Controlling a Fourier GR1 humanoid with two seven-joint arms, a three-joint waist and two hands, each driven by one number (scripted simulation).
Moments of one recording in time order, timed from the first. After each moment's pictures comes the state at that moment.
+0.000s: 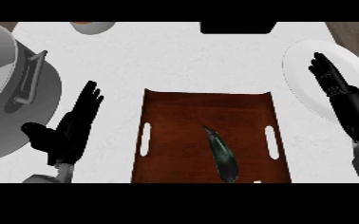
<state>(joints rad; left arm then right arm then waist) -0.03 0.36 -0.28 -1.59 0.39 0.31 0.04 -0.14 -0.58 0.09 -1.51 -0.24 0.02 -0.15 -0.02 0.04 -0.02</state>
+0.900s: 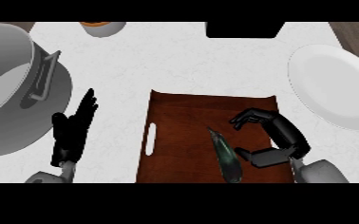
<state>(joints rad) -0.05 0.39 -0.31 -1.45 0.26 0.39 0.13 -0.14 -0.39 0.36 -1.40 -0.25 0.24 -0.24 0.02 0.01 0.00</state>
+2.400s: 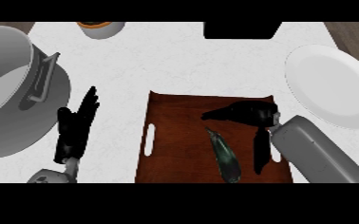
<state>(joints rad) -0.06 0.33 -0.26 -1.46 0.18 0.36 0.19 -0.53 -0.44 0.59 -1.26 0.29 0.75 -0.10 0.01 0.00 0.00</state>
